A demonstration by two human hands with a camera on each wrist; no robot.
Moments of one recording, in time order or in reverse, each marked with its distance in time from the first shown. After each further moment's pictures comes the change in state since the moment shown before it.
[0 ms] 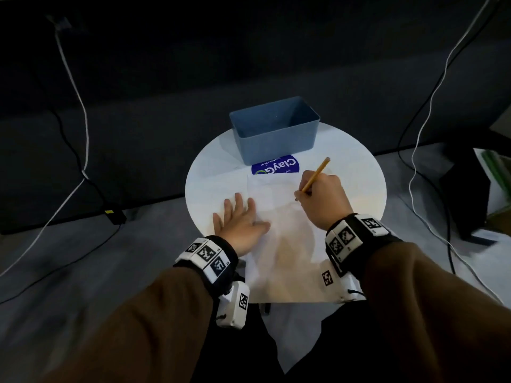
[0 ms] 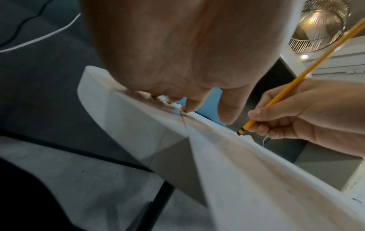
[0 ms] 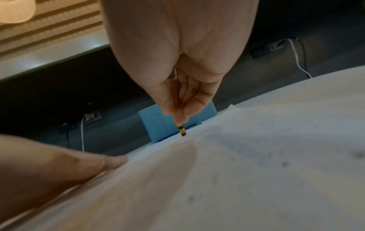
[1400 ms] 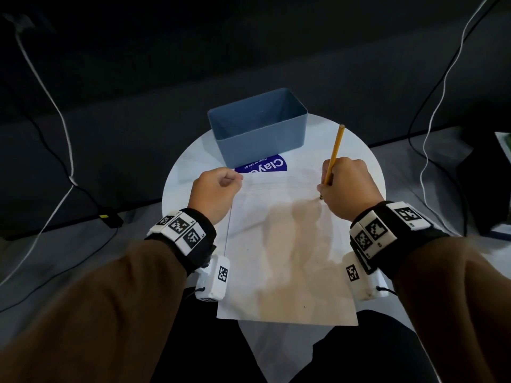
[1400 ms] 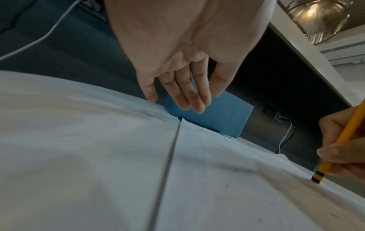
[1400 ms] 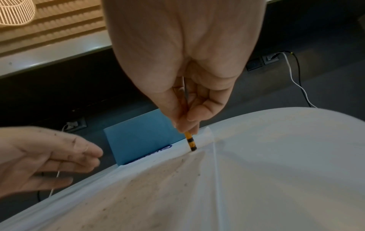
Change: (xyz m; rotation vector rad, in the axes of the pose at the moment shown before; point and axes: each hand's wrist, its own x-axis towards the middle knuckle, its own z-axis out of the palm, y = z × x) left_hand 0.064 0.023 -0.041 -0.477 0.484 0.110; right_hand 0.043 0.058 -0.045 -0.076 -0.012 0.102
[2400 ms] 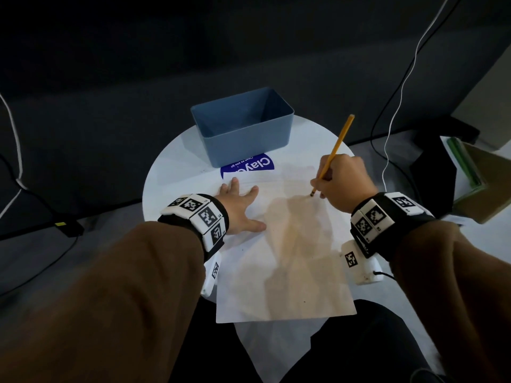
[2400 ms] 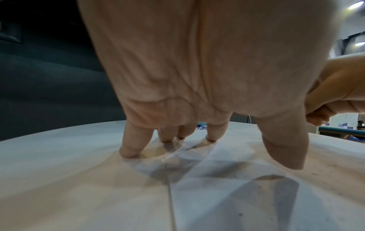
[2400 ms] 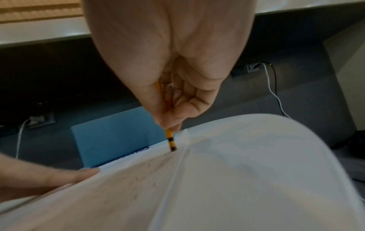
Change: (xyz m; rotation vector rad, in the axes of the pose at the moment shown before) left_hand -0.005 0.026 0.011 0.914 -0.816 0.076; right_hand 0.003 0.006 -0.003 -0.043 0.042 -0.005
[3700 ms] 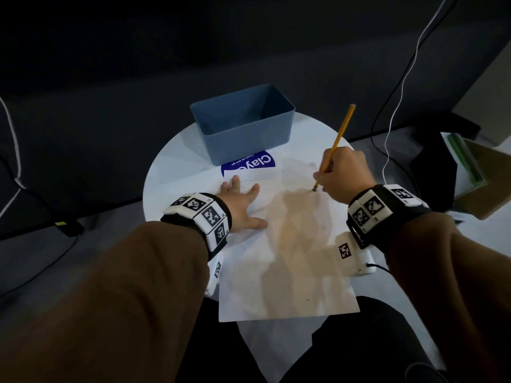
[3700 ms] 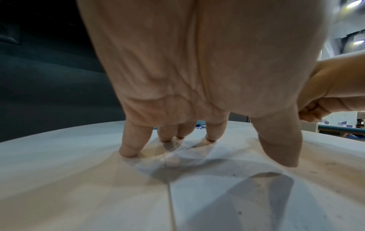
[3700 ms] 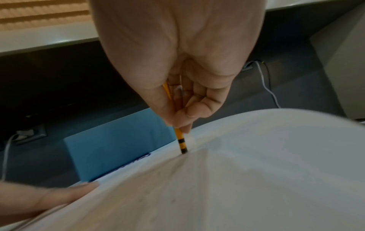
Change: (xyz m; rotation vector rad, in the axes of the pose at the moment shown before) left_hand 0.006 -0.003 0.003 -0.018 0.013 0.008; right_hand 0.012 0.002 0.005 0.008 0.059 0.061
